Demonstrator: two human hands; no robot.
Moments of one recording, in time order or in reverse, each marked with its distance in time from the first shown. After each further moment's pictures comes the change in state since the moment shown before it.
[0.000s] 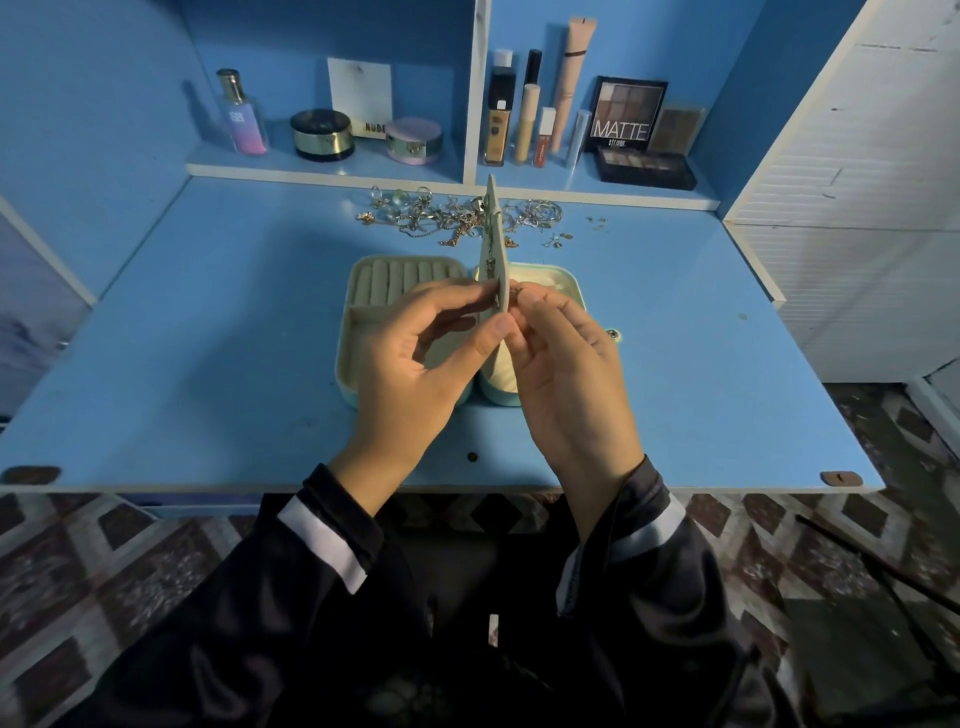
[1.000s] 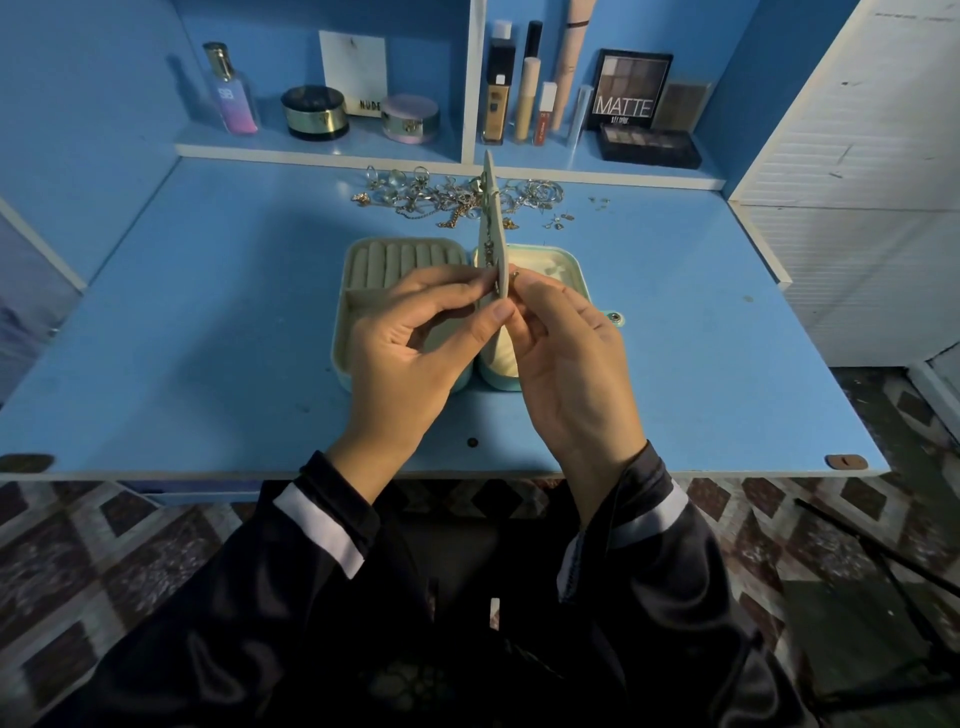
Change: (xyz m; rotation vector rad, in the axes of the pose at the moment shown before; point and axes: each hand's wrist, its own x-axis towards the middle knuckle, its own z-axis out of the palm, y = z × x) left_hand -0.001 -0.005 -0.002 0.044 0.030 0.061; right_hand 0.002 0.003 -0.005 -0.020 0.027 0.021
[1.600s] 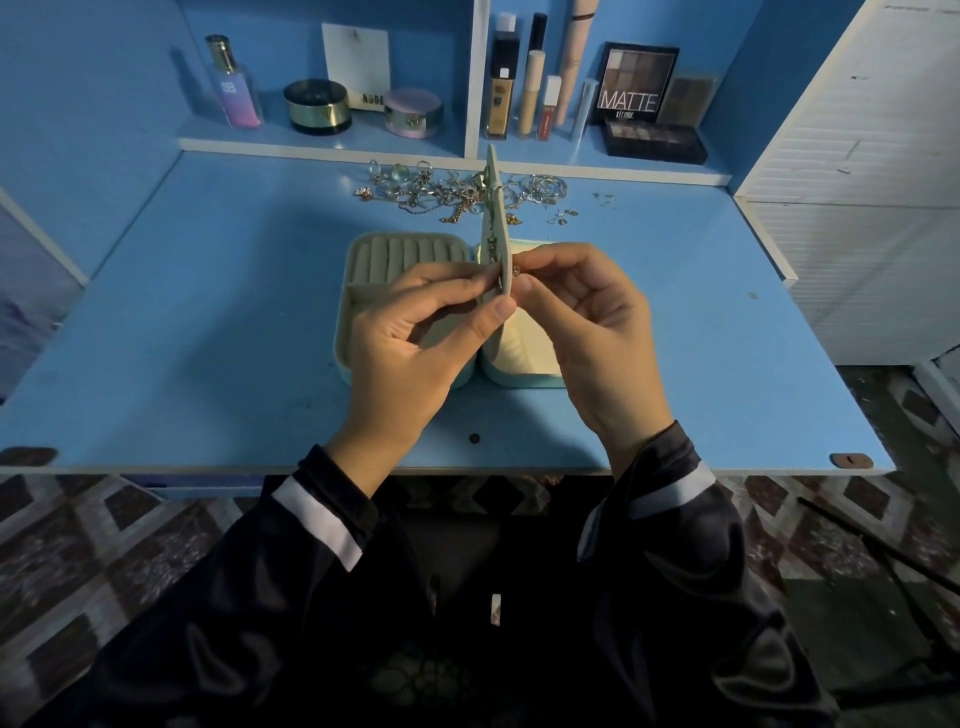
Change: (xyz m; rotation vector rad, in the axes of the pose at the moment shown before) left_hand 0.001 0.002 -0.001 0.037 0.008 -0.002; right_hand 0.011 -0.014 -0.018 -0.432 -0.255 -0.280
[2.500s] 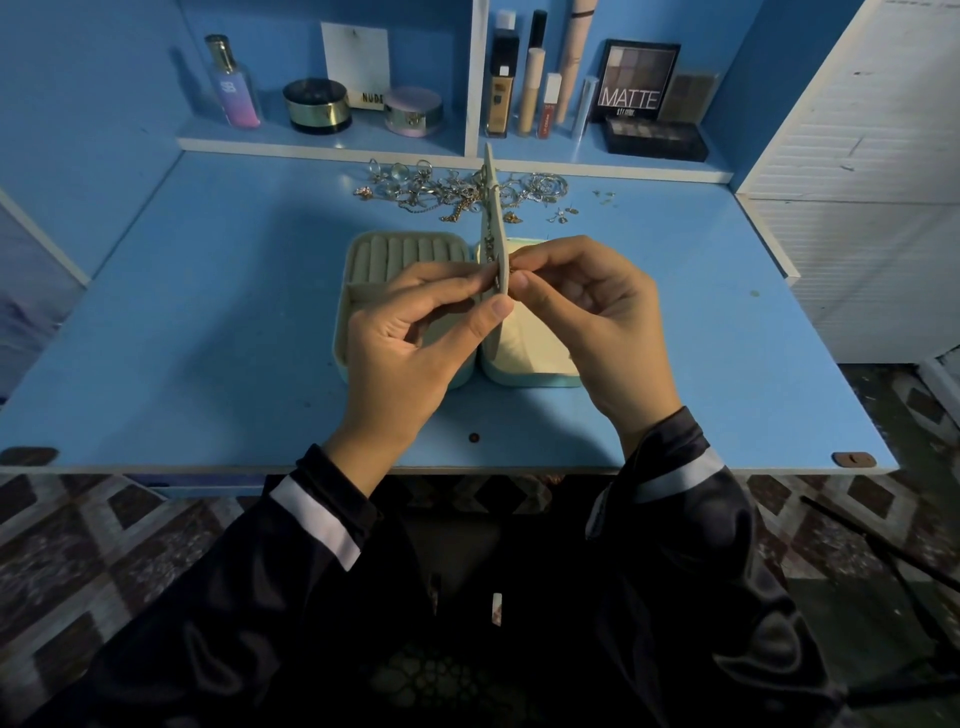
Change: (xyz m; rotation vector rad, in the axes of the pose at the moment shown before) left_hand 0.000 -0.001 -0.001 0.010 0.007 -0.015; right_hand 0.008 -0.005 -0.006 -0.176 -0.067 -0.070
